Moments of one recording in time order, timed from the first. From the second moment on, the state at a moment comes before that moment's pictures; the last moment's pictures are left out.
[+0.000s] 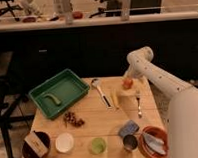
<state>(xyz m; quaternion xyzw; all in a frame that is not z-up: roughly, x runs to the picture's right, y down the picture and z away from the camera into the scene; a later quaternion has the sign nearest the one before) 0.247 0.005 0.941 -0.19 -0.13 -0.60 0.77</state>
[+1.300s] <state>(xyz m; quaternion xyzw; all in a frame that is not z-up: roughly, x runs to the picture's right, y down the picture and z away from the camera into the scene) 0.232 0.012 0.975 -0.14 -0.13 -0.64 0.74</state>
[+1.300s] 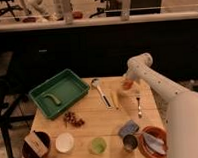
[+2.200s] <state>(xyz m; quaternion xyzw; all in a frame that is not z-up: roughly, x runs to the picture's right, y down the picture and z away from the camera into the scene) 0.232 0.014 1.000 -0.15 -0.14 -0.66 0.72</state>
